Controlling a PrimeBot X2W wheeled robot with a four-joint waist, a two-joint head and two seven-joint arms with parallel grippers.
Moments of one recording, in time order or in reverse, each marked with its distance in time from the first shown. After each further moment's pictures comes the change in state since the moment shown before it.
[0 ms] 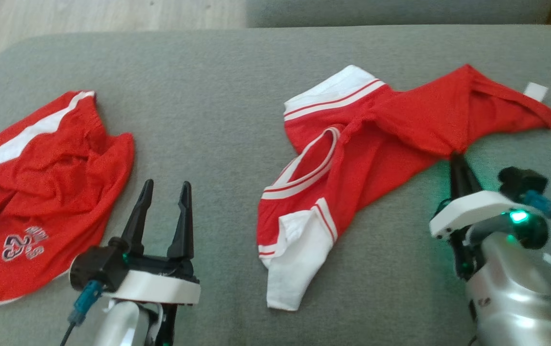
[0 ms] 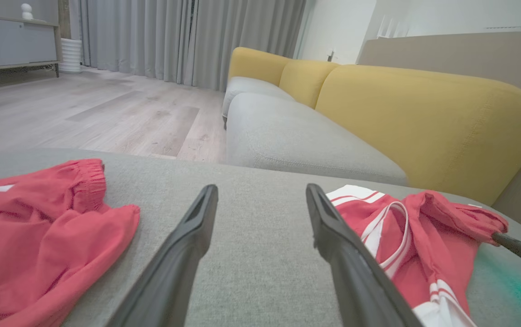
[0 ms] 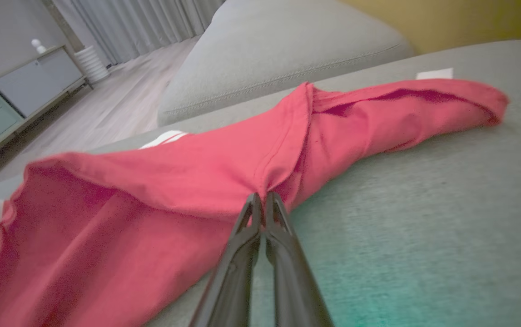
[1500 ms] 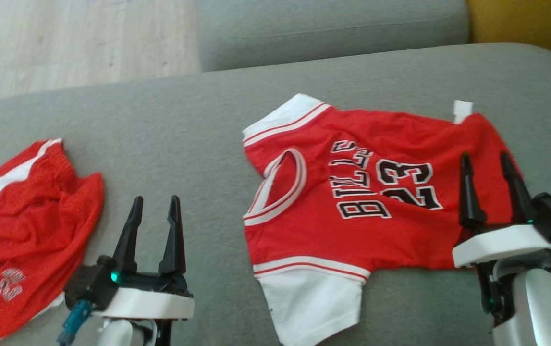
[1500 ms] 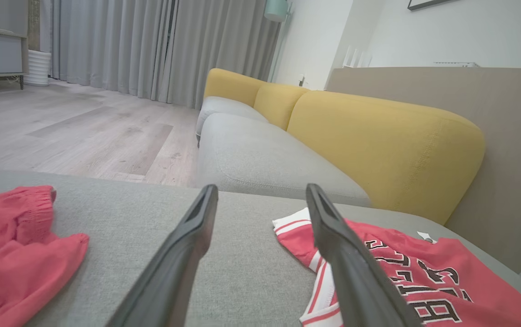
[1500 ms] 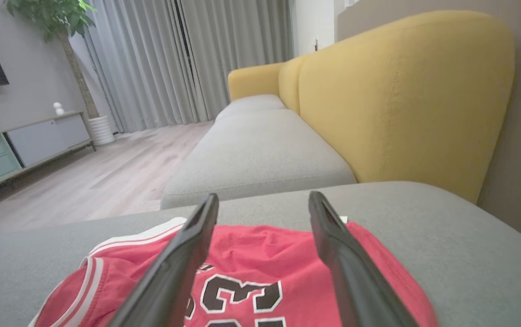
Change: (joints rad) left arm 0.076 -0.013 0.052 -0.042 -0.028 -0.008 0.000; right arm 0.373 0.006 -0.001 -0.734 -0.068 0.000 0.133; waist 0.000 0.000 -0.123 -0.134
